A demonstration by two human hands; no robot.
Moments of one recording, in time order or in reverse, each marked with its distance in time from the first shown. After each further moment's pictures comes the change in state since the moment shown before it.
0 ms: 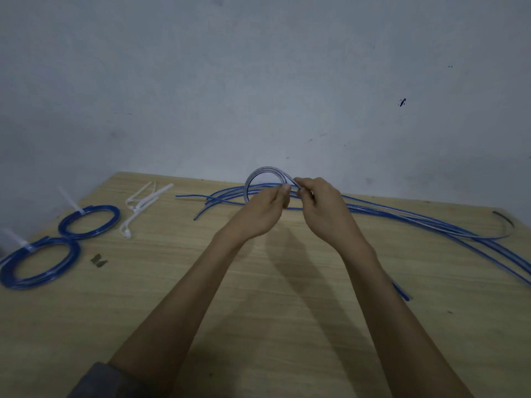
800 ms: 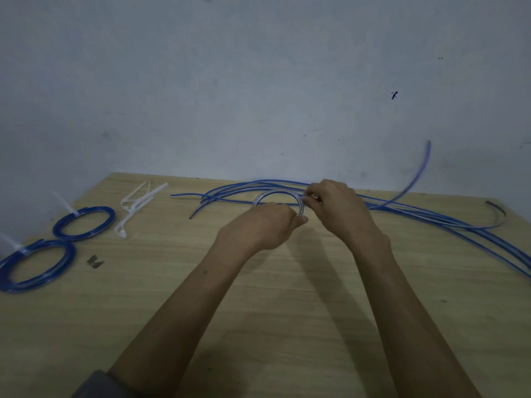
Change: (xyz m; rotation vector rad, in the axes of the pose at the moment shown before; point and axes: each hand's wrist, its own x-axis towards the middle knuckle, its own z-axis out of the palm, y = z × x) left_hand -0.021 0.047 0.003 0.578 -0.414 -0.061; right_hand 0.002 0.028 -0.021 -0.413 -0.099 0.017
